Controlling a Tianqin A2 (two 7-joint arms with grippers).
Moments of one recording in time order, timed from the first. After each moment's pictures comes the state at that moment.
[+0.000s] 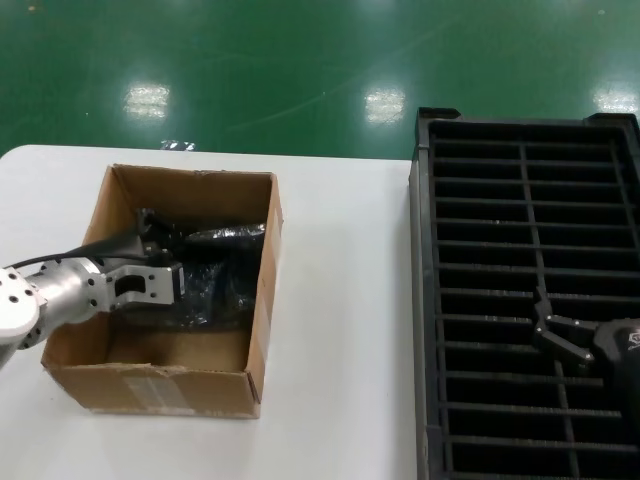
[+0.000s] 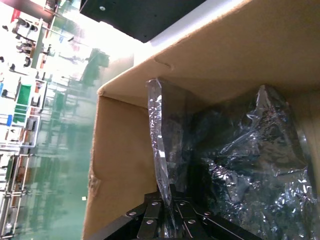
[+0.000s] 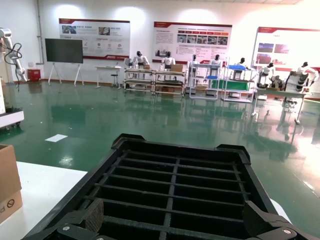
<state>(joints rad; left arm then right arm) -0.87 -0.47 1.94 -0.74 -1.43 0.48 0.84 0.05 0.31 -1.64 1.60 1.78 -0.05 0.03</state>
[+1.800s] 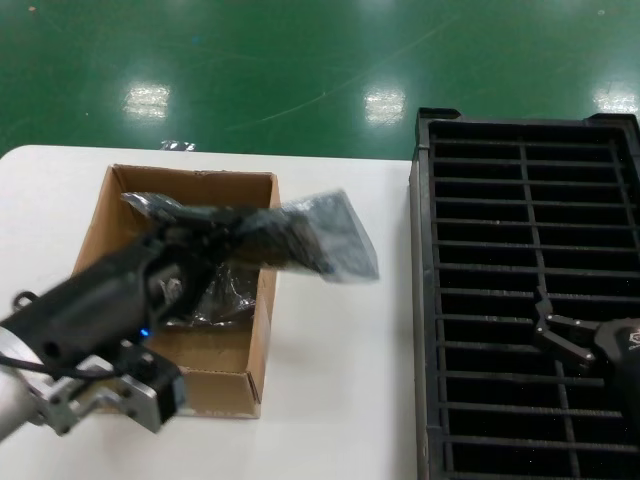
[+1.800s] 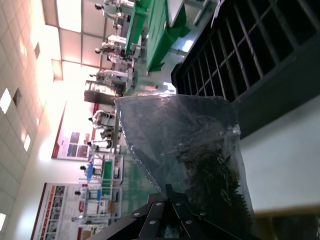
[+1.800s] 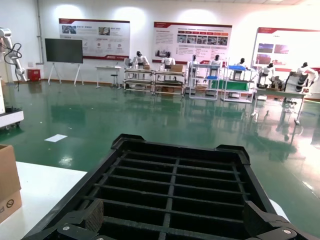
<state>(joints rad) -0.12 -0.86 1.70 -1.99 -1.37 0.34 0.51 0.05 0.31 -1.64 1.60 1.78 -0.05 0.03</state>
